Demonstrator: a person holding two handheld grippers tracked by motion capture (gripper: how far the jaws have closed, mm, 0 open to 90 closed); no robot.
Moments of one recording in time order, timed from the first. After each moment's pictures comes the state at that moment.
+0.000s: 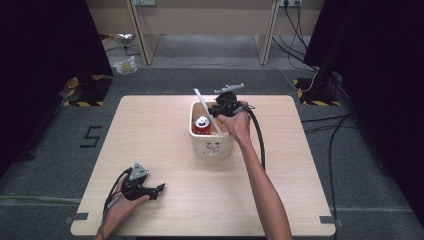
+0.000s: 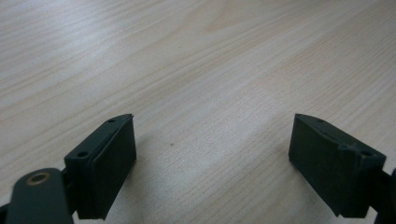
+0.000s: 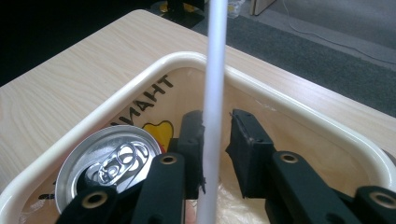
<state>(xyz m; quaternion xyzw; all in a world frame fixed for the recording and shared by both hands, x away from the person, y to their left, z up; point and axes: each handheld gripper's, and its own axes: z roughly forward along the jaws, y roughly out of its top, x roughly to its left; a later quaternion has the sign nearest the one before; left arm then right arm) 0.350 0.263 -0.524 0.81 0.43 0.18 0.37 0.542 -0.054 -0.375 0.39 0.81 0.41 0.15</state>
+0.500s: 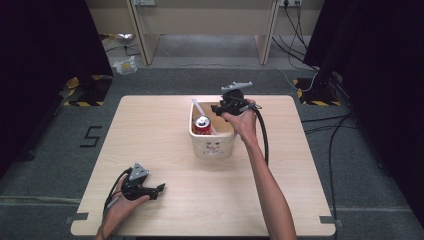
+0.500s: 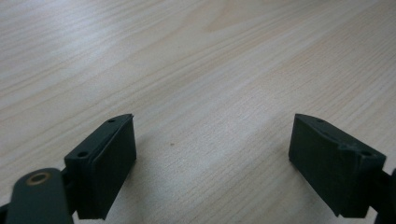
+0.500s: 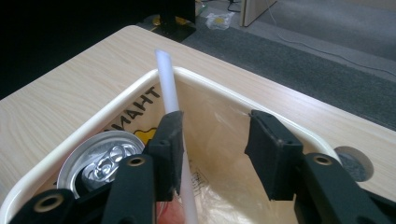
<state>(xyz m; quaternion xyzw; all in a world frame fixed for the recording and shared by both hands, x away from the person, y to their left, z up) 0.350 0.263 -0.523 0.81 0.42 0.18 0.37 0.537 -0.072 -0.361 0.40 0.80 0.42 0.17</state>
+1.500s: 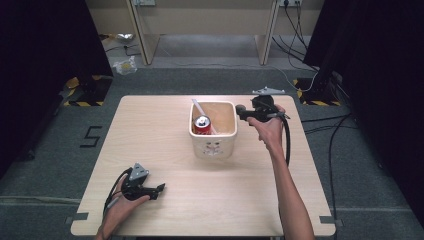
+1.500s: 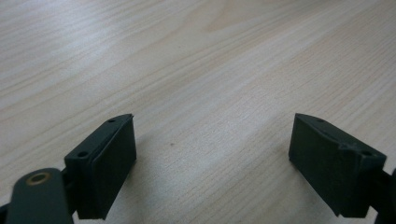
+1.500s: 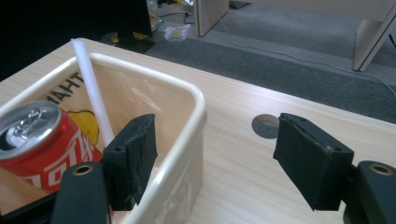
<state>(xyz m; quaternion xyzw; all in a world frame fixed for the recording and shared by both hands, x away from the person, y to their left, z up) 0.350 0.263 -0.524 0.81 0.42 0.18 0.37 0.515 -0.150 -0.364 0.46 0.75 0.42 0.22</state>
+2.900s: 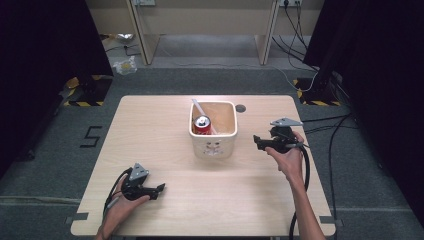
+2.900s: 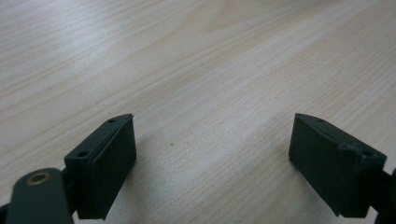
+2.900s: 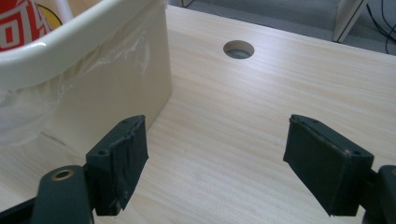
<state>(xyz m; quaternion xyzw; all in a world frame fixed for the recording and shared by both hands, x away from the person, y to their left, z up) 0.350 0.262 -0.524 0.81 0.43 0.18 0.37 0.452 -0.203 -0.417 0.47 0.76 0.38 0.23</state>
